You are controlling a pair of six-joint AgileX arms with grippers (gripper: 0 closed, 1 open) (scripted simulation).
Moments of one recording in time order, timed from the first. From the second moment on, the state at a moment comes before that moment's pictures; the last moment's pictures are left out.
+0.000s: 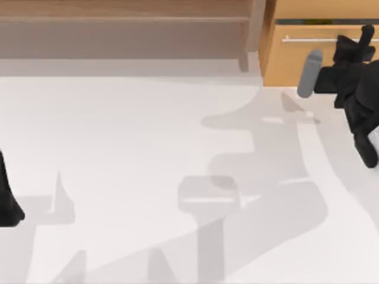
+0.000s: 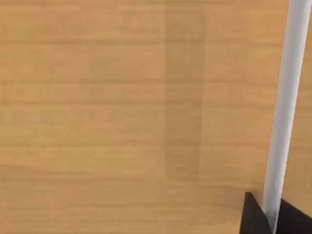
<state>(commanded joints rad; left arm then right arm) 0.00 0.00 0.00 0.00 0.00 0.00 0.18 2.23 0.95 1.28 0.21 -1.55</state>
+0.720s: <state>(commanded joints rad) 0.00 0.00 0.00 0.00 0.00 0.00 0.21 2.14 0.74 1.40 0.24 -1.55</state>
